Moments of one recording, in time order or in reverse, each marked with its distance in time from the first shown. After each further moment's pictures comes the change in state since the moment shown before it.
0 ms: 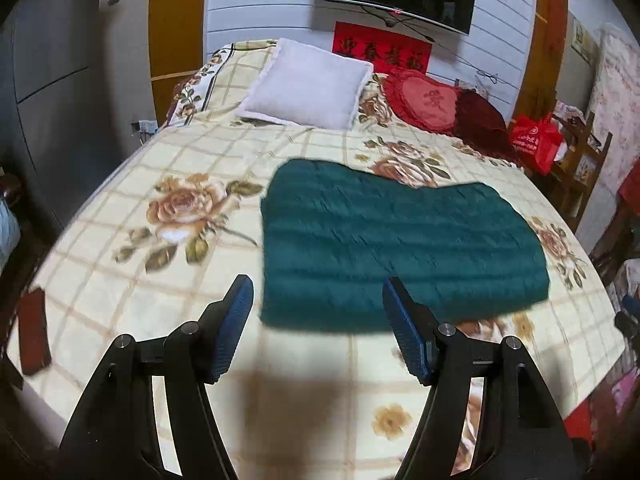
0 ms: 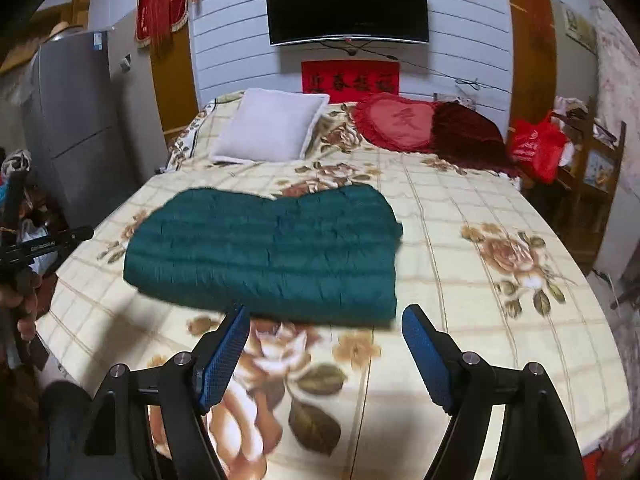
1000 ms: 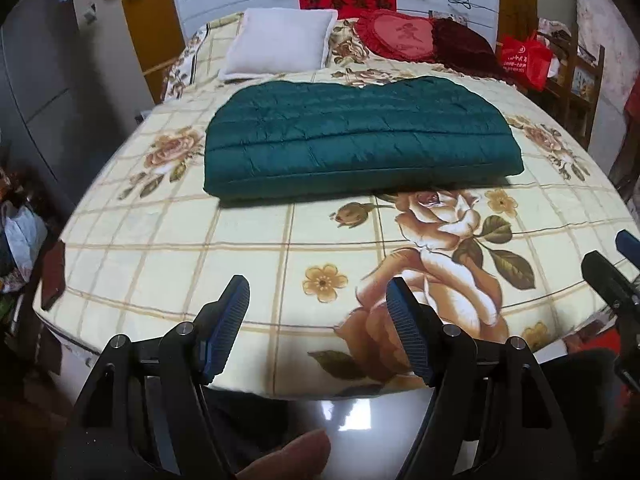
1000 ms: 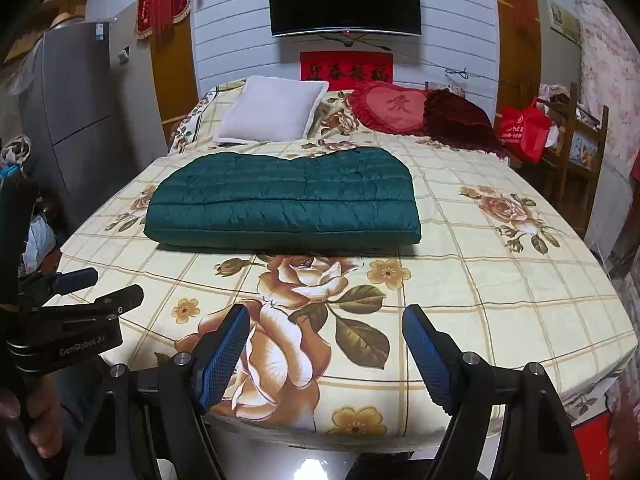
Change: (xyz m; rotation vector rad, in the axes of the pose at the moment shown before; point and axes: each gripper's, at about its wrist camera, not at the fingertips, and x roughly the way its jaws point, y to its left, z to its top) left arm -0.035 -0.113 -0.120 0.147 0.134 0.117; right arm -0.026 0.060 -0.084 0.018 0.007 -0.045
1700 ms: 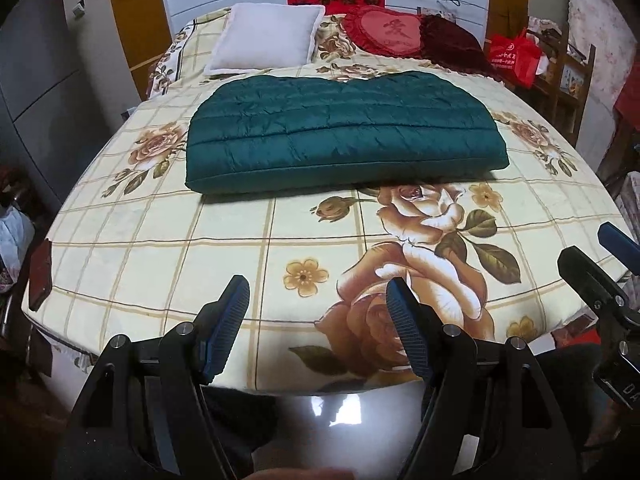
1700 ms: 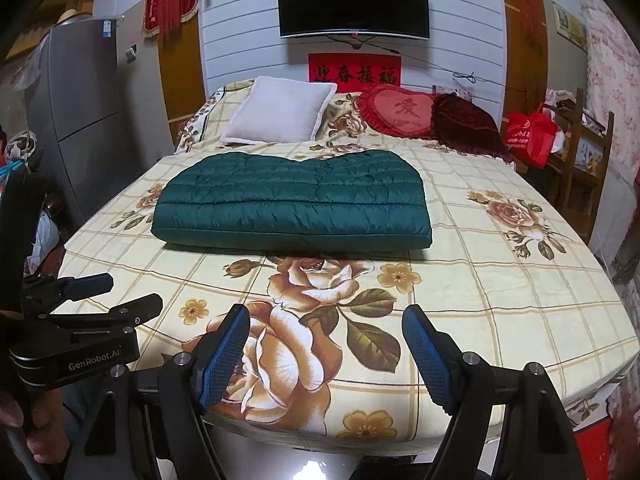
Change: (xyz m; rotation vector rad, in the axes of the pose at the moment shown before) left arm 0.000 -0.008 -0.003 0.014 0.008 -0.052; right arm 0.000 0.008 0.000 -0.018 -0.007 0.018
